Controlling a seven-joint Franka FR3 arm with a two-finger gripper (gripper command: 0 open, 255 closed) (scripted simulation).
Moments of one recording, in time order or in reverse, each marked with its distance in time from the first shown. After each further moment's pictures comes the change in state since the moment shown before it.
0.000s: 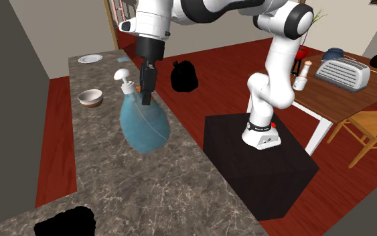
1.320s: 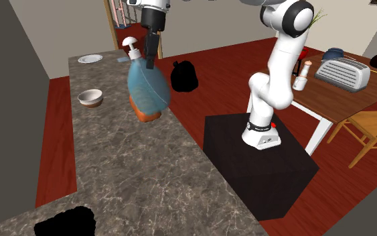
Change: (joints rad) arm -0.113 -0.103 -0.146 0.008 0.049 -0.179 -0.225
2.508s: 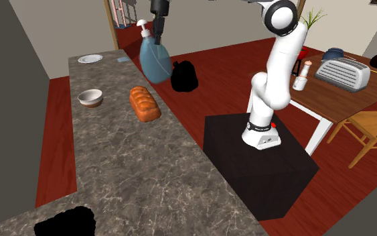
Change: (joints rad) arm -0.181 0.053 -0.285 0.113 0.058 -0.214 -0.420
